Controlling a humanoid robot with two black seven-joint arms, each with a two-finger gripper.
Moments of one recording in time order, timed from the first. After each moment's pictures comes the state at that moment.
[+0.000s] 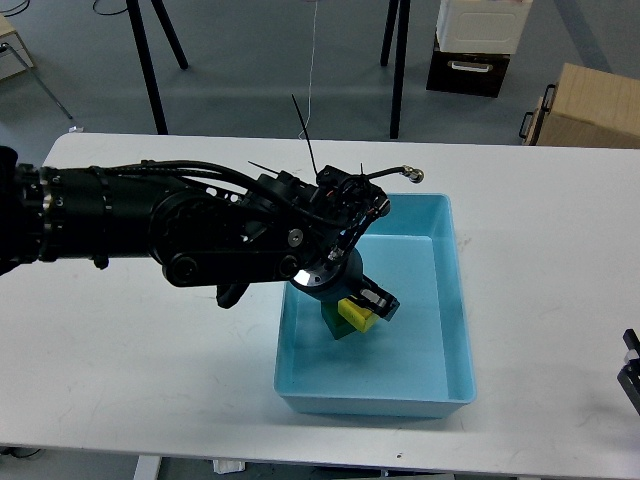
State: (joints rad) left arm -1.58 -0.02 0.42 -1.17 0.76 -0.49 0.25; right arm -0.58 -0.14 1.79 1.51 0.34 0.49 -0.32
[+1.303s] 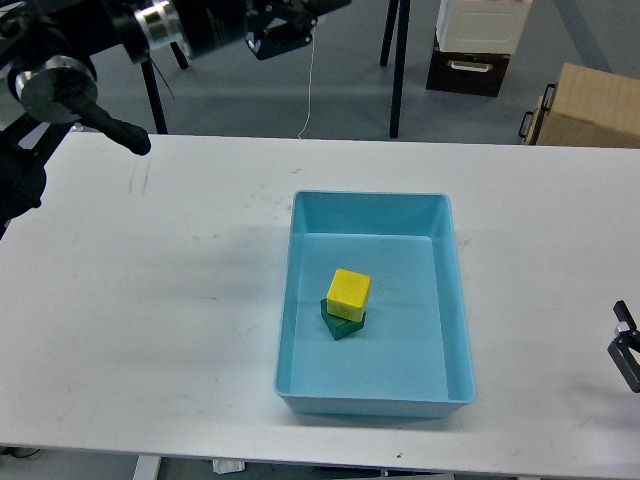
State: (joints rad) left arm -0.91 0.33 -1.13 -1.22 0.41 -0.49 0.08; right arm -0.44 -0.15 1.77 1.51 0.31 0.49 -0.32
